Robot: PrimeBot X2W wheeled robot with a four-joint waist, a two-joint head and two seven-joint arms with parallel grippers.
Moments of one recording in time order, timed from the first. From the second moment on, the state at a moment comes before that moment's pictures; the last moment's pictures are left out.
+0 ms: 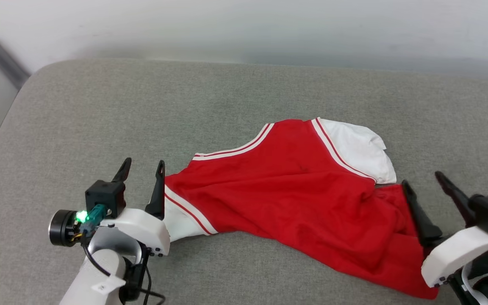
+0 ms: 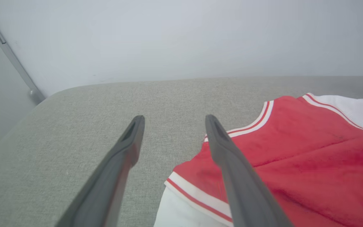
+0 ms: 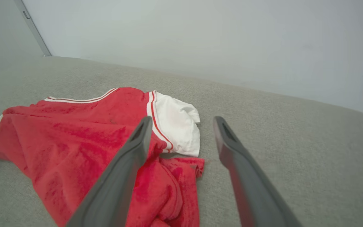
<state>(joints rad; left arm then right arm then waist) -0.31 0.27 -0.31 0.32 -0.35 0.13 -0.17 -0.06 -0.28 0.06 -0.06 0.26 0.13 0.08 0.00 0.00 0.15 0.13</state>
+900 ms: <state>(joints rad) -0.29 0.21 -0.42 0.17 -0.36 0.07 -0.19 -0.73 -0.74 0.88 0.28 0.68 0.13 0.84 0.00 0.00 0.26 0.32</state>
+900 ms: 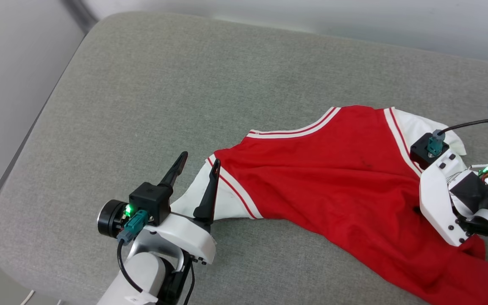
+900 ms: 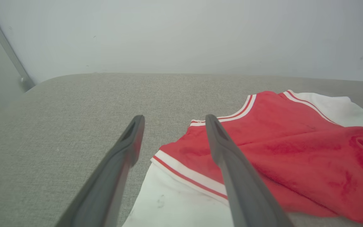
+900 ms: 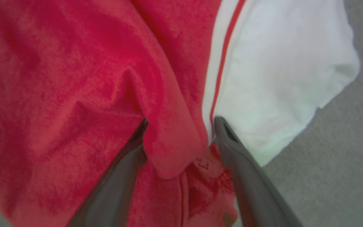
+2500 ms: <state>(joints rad) -0.19 0.26 -0.41 0.18 -0.43 0.10 -0.20 -0.03 -0.62 0.30 0.32 0.78 0.13 0.59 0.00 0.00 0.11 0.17</state>
